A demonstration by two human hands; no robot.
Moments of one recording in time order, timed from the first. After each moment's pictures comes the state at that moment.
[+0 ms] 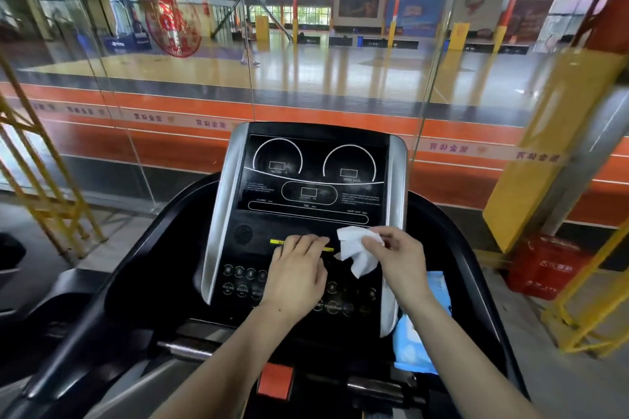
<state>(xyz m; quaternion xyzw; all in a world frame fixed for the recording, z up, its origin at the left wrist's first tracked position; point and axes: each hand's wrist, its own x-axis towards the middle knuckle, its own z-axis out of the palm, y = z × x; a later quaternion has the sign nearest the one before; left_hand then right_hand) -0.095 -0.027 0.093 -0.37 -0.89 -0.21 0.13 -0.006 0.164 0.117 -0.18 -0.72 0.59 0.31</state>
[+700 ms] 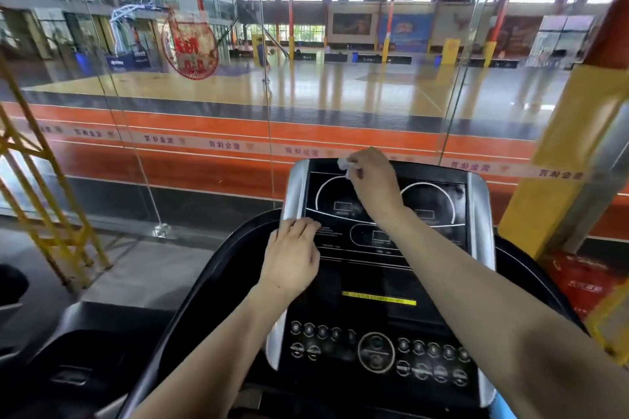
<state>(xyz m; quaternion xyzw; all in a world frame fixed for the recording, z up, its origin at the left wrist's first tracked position) -0.290 -0.117 0.144 -0.37 -0.89 -0.19 0.18 -0.275 0.099 0.238 -0.04 -0.89 0.16 0.43</state>
